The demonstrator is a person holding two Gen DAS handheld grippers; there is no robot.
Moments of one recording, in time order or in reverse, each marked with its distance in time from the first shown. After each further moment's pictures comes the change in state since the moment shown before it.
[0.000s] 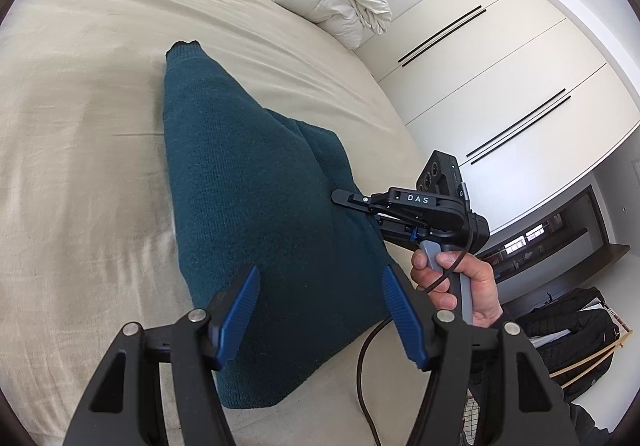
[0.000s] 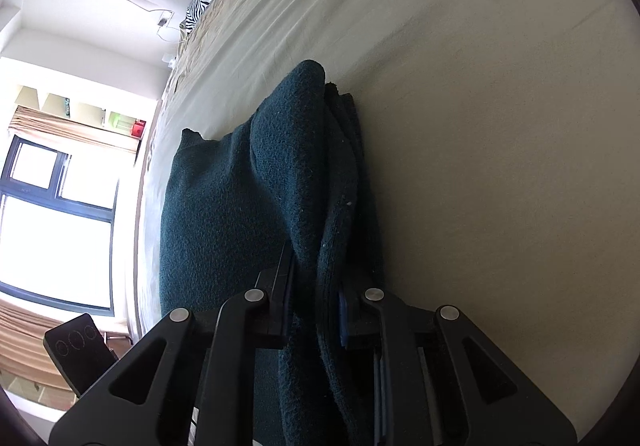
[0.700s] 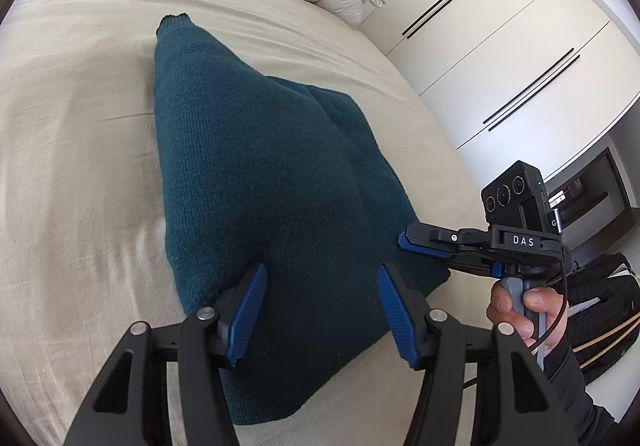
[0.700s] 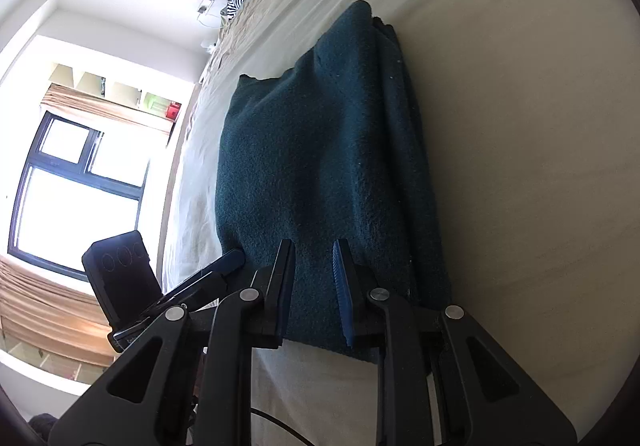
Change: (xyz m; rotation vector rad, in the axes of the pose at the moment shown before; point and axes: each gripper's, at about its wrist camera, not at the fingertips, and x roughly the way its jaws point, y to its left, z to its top) left arm 0.036 0.002 -0.013 0.085 0.071 0.085; right arm -0.051 0.017 -0.092 -0.047 0.009 0.108
